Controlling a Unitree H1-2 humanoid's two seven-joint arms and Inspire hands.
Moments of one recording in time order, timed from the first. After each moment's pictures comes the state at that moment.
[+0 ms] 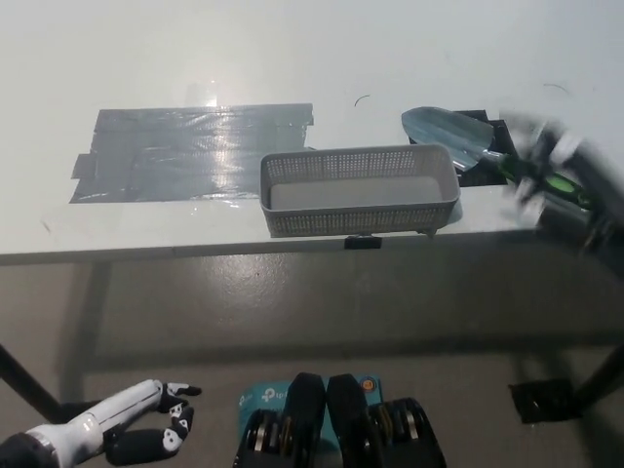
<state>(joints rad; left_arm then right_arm) -0.10 0.53 -0.16 -0.28 0.33 0.44 -0.73 -0.50 -0.45 0.08 -0.21 -0.20 0.19 0.21</state>
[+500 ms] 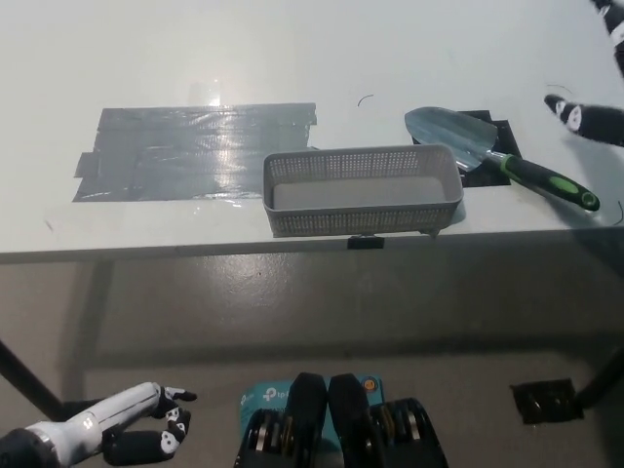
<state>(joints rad) -0.10 0.44 -0.04 -0.31 0.51 0.45 -0.94 -0.68 -0.48 0.14 0.14 -0.46 0.17 0.11</state>
